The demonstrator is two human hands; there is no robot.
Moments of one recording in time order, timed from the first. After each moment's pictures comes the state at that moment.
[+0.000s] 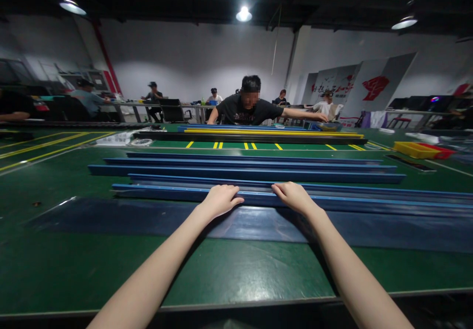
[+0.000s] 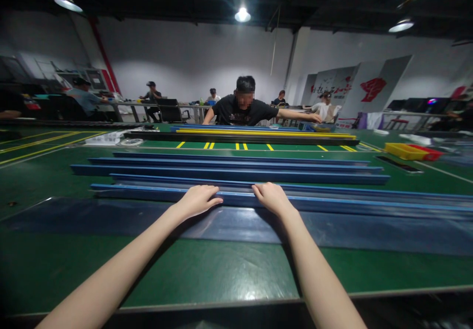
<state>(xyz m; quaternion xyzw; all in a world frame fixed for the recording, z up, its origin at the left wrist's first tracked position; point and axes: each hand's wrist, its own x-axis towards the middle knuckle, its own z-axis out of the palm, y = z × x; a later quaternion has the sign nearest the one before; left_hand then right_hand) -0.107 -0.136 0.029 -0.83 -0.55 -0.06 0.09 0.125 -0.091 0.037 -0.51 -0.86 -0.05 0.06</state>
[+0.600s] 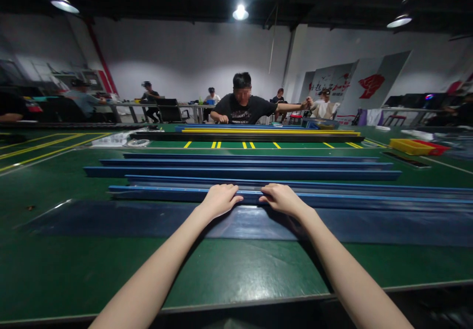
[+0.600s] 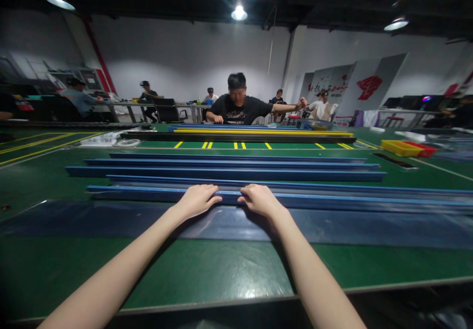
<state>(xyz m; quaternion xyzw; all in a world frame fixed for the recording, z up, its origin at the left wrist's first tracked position) -0.106 -0.135 0.025 -0.83 -0.55 -0.06 0.11 0.103 -0.108 0.042 -0.41 -0.91 -0.03 0.05</state>
